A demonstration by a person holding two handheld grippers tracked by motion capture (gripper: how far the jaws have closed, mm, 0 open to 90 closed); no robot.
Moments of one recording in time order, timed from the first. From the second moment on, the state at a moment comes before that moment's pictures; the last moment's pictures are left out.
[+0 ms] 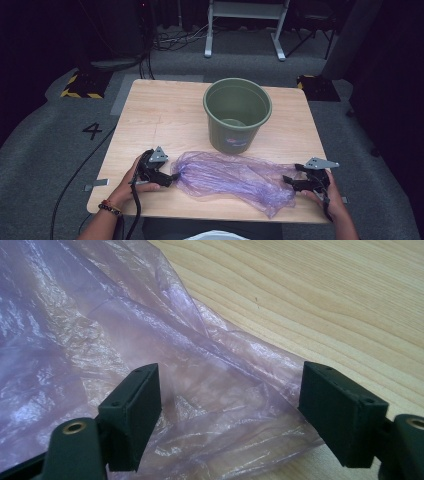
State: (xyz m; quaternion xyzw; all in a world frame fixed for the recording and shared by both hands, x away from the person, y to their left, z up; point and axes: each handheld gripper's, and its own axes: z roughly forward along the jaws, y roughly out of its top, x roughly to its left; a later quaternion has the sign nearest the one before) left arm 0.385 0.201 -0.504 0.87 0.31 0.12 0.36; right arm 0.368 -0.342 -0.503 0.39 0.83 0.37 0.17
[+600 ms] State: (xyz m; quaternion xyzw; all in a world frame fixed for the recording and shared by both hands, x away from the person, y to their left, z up) left arm 0.377 0.204 -0.485 0.85 0.29 0.15 0.40; right arm 0.369 -0.340 -0.481 0.38 0.81 0.40 0.20
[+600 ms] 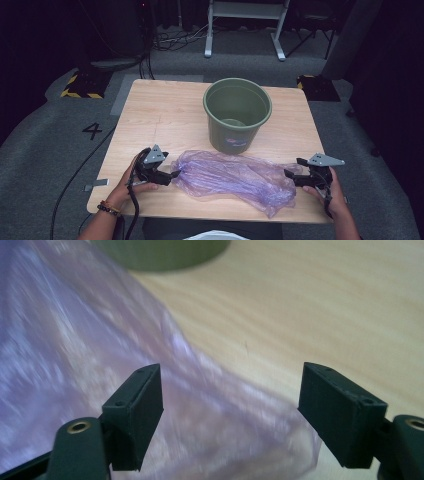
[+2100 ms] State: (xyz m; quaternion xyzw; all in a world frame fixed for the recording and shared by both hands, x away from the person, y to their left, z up) left arm 0.392 0.221 -0.503 0.87 0.32 0.13 0.36; right arm 0.420 -0.206 -0.448 0.33 0.78 0.48 0.23
